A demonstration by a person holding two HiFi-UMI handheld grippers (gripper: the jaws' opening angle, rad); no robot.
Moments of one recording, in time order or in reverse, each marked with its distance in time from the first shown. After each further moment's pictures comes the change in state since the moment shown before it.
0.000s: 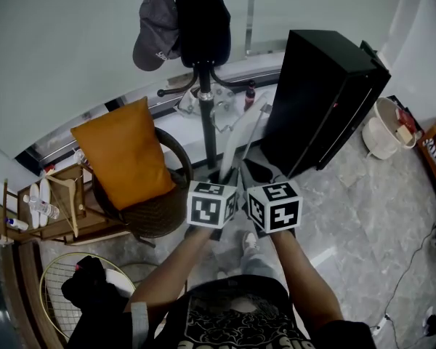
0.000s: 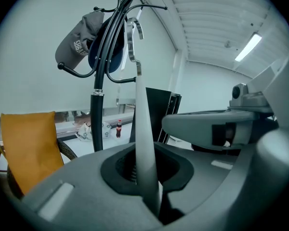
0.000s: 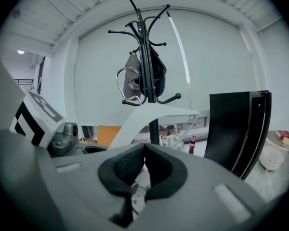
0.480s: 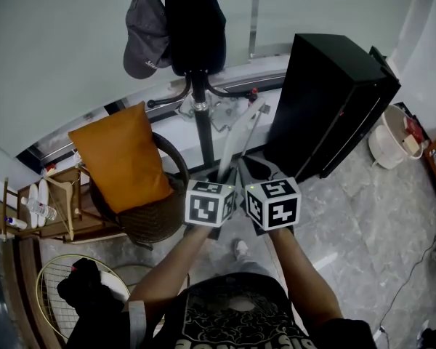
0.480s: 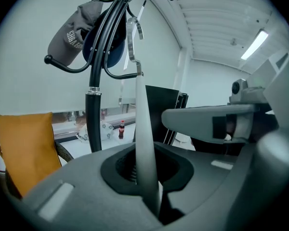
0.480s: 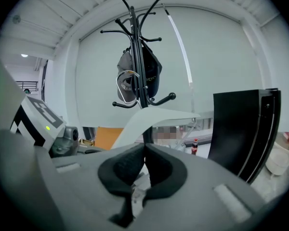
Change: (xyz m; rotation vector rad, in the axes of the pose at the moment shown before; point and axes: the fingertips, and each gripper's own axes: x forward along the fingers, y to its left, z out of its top) left arm 0.054 0.014 0.022 -0.011 0.009 0.048; right arm 0.040 -0.045 0.020 -0.007 -0.009 0.053
